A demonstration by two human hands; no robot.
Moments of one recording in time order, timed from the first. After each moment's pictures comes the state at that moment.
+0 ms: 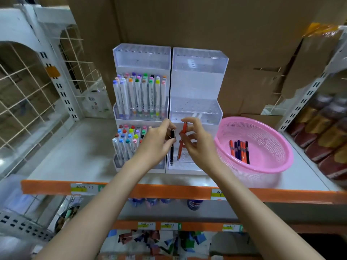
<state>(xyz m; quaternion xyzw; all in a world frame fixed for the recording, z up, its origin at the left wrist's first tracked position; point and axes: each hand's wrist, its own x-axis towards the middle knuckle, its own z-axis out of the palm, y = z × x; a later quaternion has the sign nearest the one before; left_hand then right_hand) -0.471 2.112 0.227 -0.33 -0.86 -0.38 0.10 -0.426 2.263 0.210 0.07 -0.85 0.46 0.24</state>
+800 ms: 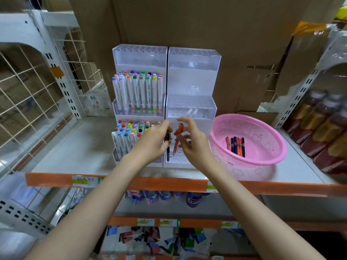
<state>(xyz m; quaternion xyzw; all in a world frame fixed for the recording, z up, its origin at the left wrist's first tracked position) -0.459 2.111 0.221 -0.37 -0.89 -0.26 0.10 -0.407 2.261 0.202 0.10 -0.86 0.43 0.25</state>
